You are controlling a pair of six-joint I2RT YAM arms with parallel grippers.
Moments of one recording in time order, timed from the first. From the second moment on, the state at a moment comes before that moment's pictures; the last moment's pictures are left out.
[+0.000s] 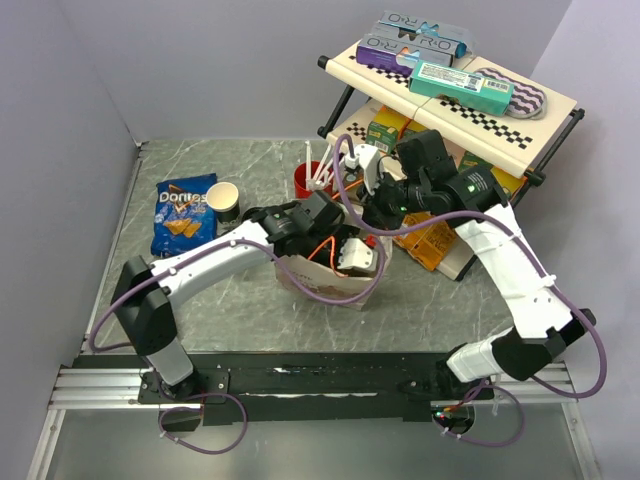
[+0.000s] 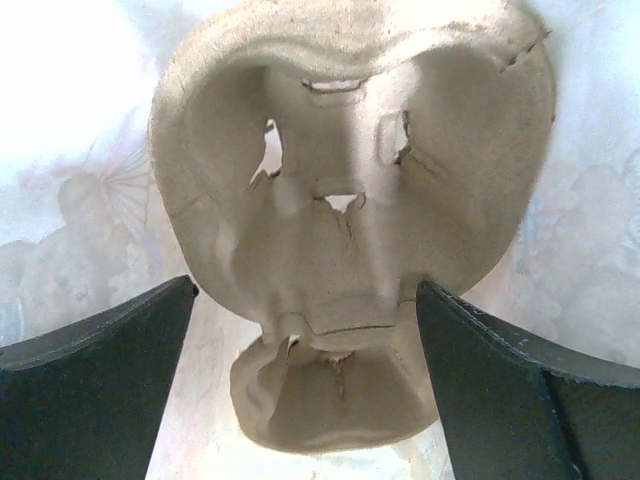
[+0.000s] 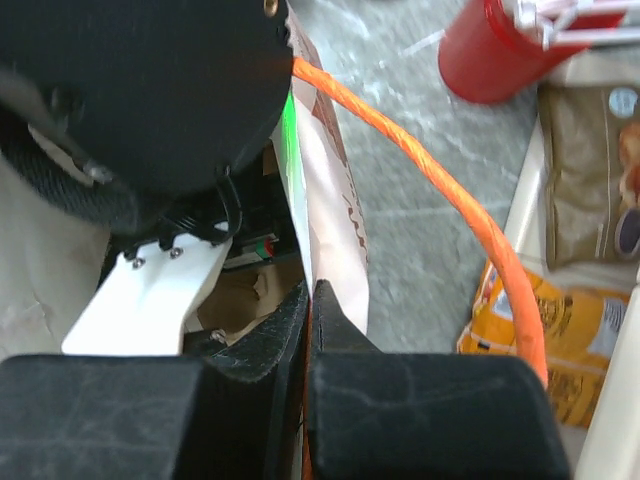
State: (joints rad) left arm -0.91 1.64 1.47 -0.75 0.37 0.82; right arm 0.56 1.40 1.79 -1.18 -0.37 -0.38
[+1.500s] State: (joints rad) left arm -0.90 1.82 1.62 -0.65 0.43 0.53; right arm 0.36 1.29 1.69 -1.08 -0.69 -0.35
